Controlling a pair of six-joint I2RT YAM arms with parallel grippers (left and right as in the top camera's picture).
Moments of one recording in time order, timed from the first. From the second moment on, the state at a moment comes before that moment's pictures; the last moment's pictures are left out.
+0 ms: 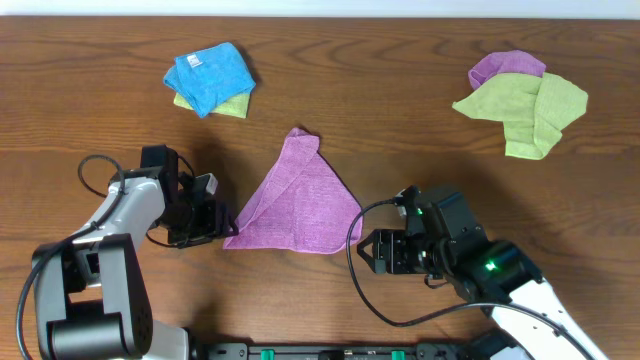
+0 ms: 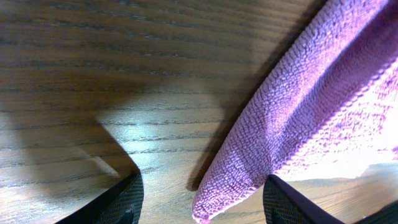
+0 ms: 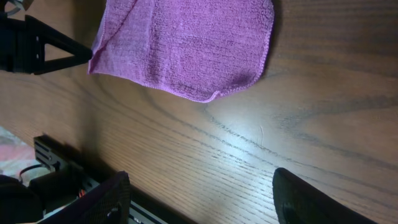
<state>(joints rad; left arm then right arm) 0.11 1.66 0.82 -0.83 0.41 0.04 0.52 1.01 0.68 -0.72 -0.37 0.59</state>
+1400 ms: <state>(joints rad) -0.05 1.68 0.81 -0.75 0.37 0.02 0.52 1.03 0.68 -0.67 -0.34 0.59</state>
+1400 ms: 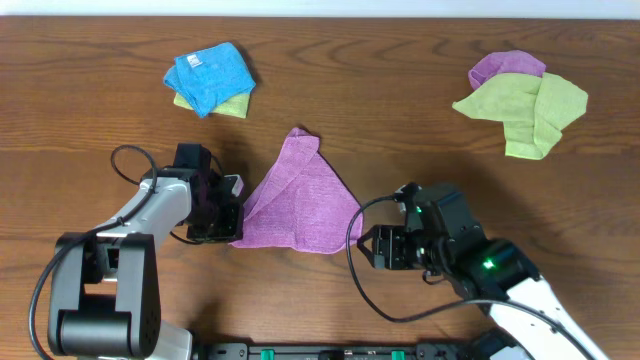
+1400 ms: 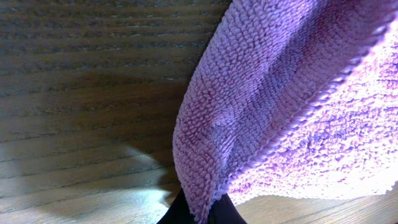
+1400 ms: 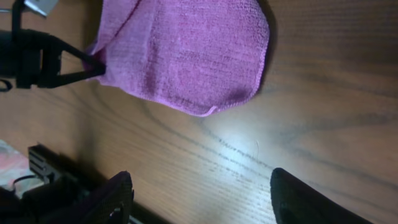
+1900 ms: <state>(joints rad) -0.05 1.69 0.81 -0.80 0.39 0.02 0.52 1.44 0.61 -0.32 -0.37 0.65</state>
